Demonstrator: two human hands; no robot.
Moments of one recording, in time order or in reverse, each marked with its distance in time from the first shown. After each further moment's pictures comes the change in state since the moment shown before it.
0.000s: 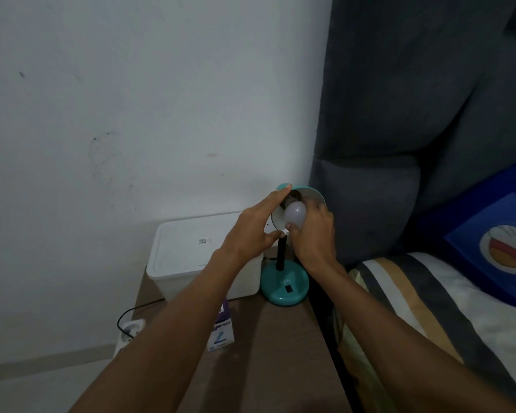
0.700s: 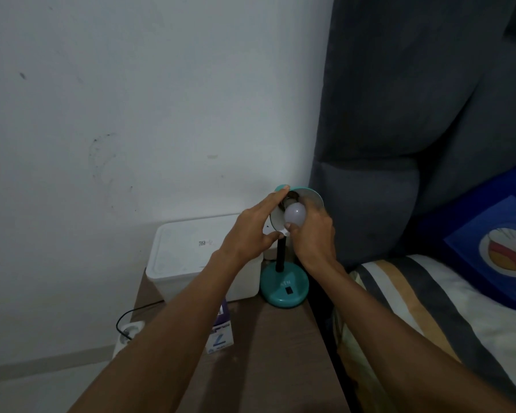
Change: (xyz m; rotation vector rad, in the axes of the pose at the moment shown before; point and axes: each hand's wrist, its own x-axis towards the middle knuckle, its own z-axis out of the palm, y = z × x) left_hand 0.001 -0.003 -0.002 -0.006 0.009 0.002; right_hand 0.004 -0.004 0.000 0.046 -0.014 0.036
